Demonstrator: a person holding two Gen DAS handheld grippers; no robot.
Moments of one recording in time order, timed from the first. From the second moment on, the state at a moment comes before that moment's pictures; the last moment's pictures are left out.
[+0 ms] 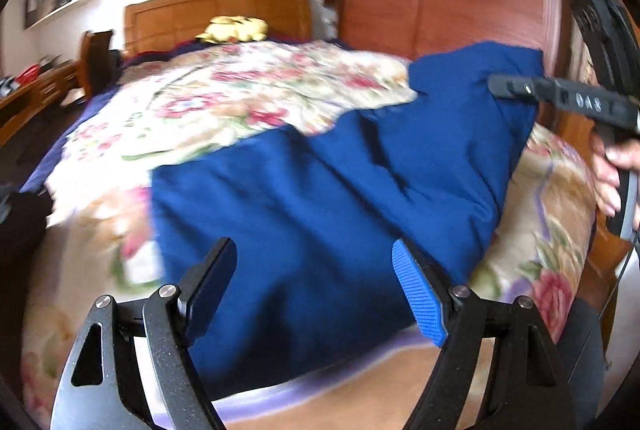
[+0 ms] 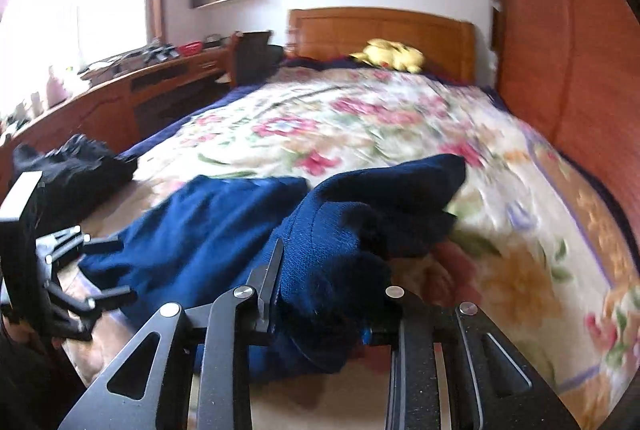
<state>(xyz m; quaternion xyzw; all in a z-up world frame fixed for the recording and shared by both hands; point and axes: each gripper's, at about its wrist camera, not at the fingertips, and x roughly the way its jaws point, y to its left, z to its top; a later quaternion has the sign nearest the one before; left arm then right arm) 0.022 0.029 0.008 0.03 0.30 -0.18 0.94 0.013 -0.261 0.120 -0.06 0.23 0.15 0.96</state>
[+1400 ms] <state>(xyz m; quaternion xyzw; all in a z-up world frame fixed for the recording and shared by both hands) -0.008 0.172 -0.006 -0.06 0.29 -0.06 0.95 0.132 -0.129 0.047 -0.06 0.30 0.27 0.91</state>
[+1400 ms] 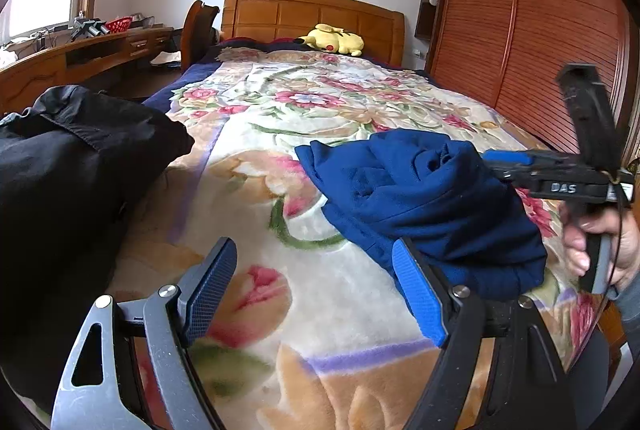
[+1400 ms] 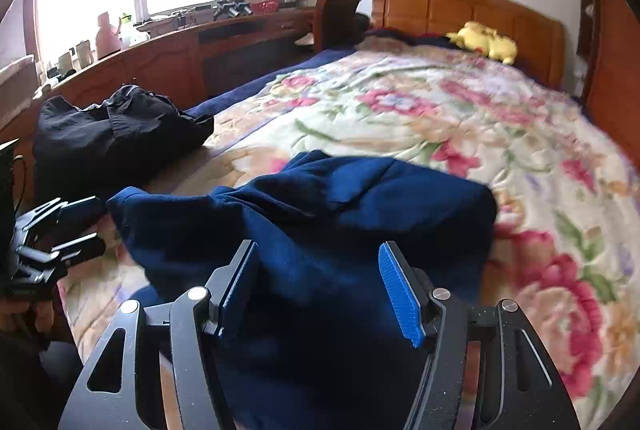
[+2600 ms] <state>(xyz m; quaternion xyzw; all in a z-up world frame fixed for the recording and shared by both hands) -0.025 0.157 -0.035 -0.05 0.32 -0.11 0.94 0.226 -0.163 0.006 -0.07 0.32 0.18 0.93</state>
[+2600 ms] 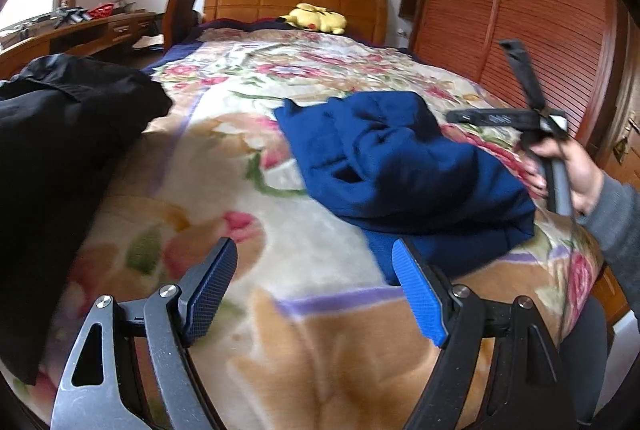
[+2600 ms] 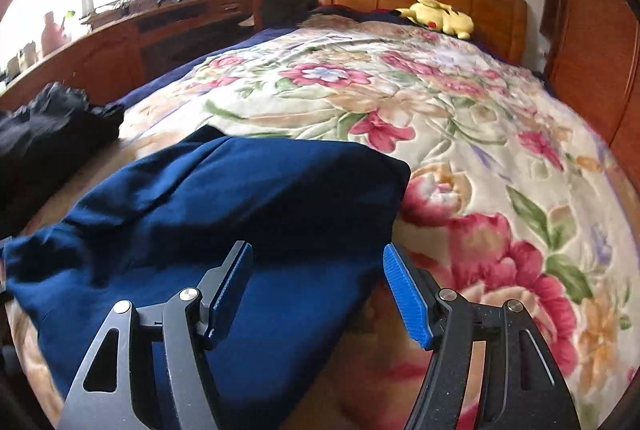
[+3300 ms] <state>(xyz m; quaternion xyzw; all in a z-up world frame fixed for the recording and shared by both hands) -0.005 0.128 -0.054 -0.05 0.35 -0.12 0.93 0.296 -0.177 -0.039 -0.03 0.34 0.18 0.92</state>
